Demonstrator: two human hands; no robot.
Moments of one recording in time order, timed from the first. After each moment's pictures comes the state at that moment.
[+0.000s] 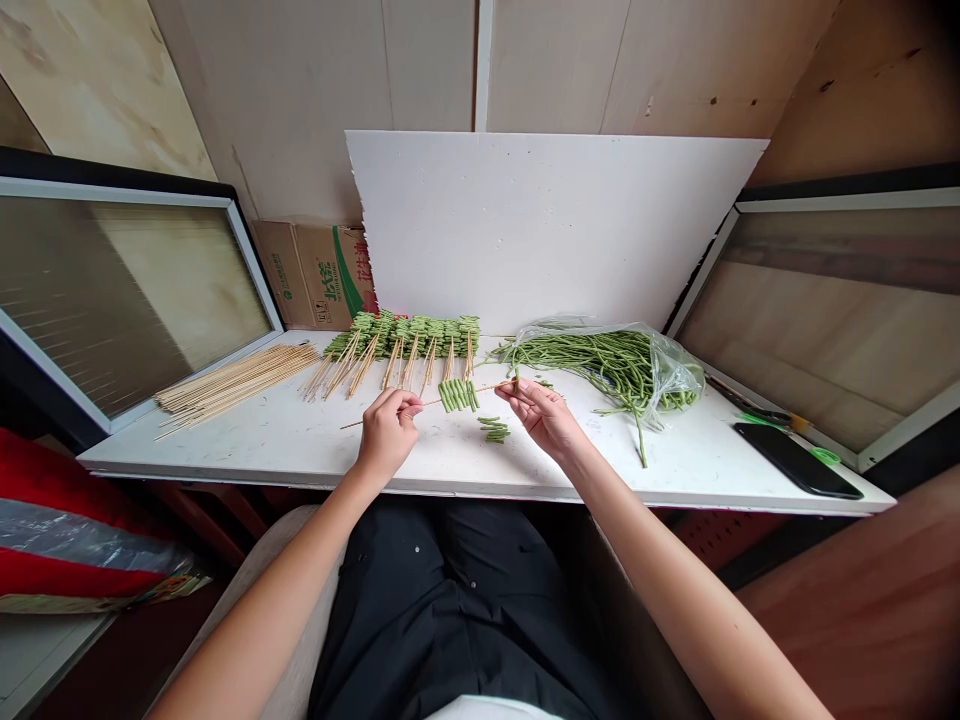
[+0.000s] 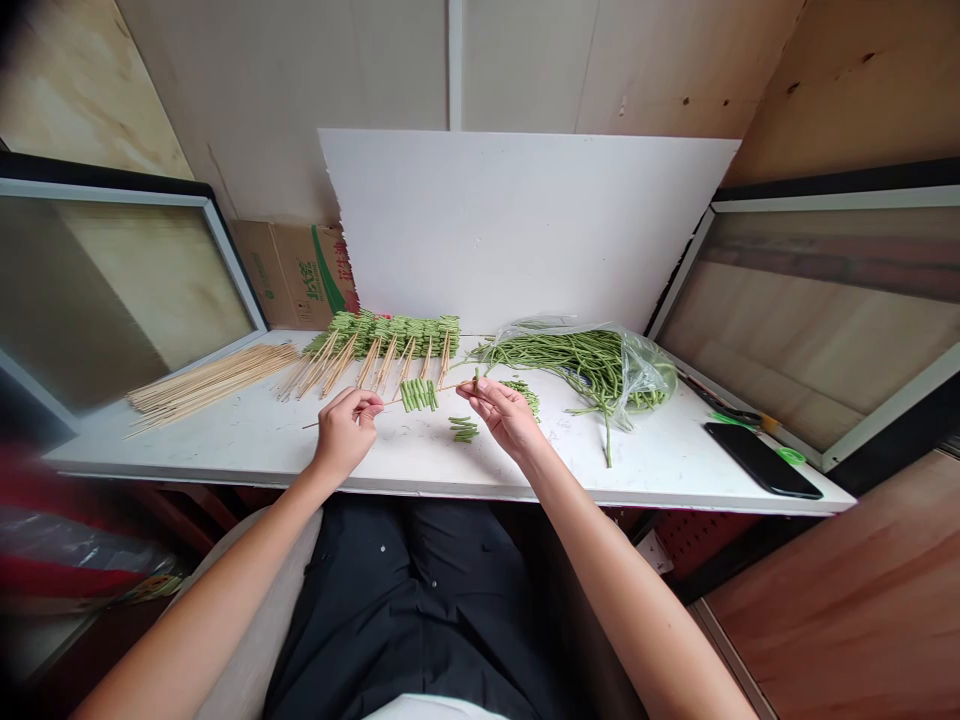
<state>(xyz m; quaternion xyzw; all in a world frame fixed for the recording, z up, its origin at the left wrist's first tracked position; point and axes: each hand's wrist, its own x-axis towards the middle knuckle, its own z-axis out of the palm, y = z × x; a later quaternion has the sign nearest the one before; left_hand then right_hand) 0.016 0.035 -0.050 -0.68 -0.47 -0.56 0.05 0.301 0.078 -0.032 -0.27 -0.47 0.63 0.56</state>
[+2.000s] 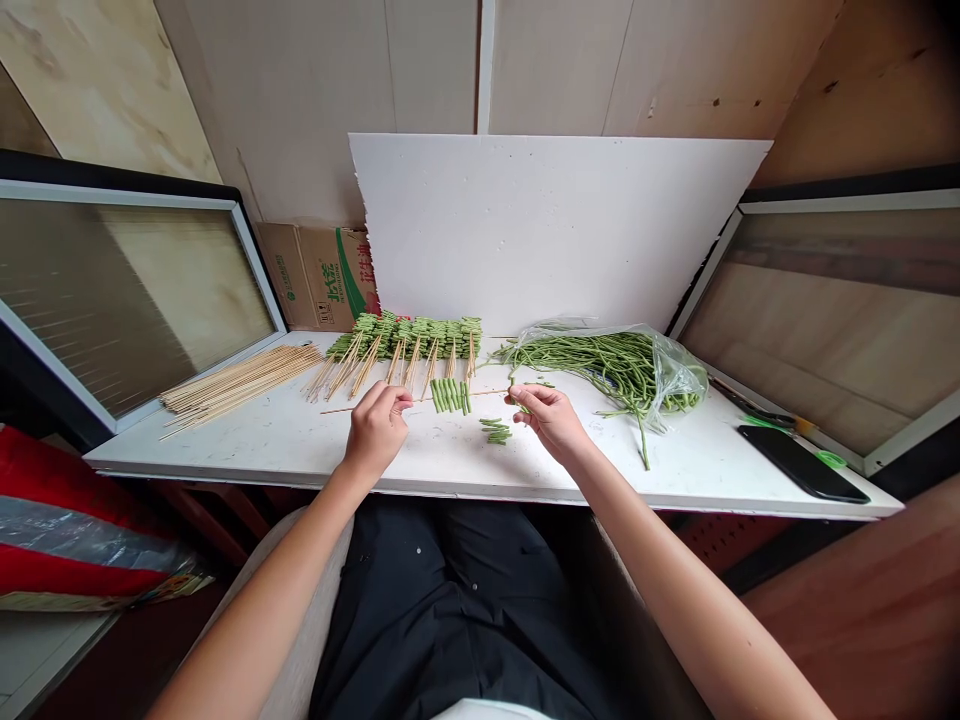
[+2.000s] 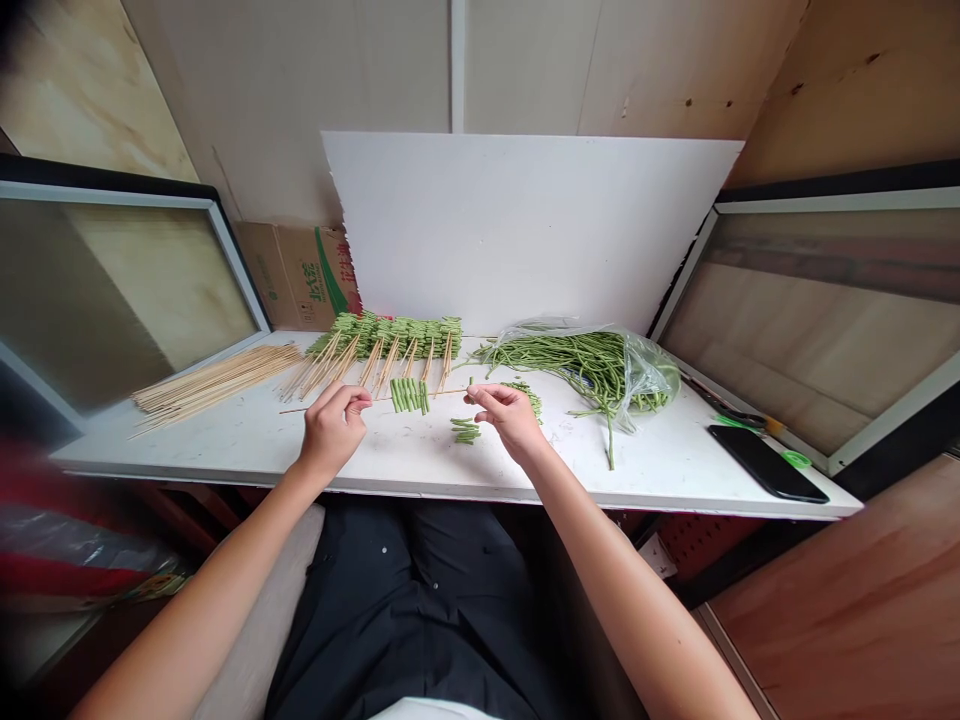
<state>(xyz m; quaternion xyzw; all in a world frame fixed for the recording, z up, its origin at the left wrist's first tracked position) 0.002 0.029 -0.033 -0.71 -0.43 -0.53 0.19 0.298 0.067 -0.018 -0.34 -0.52 0.56 0.55</state>
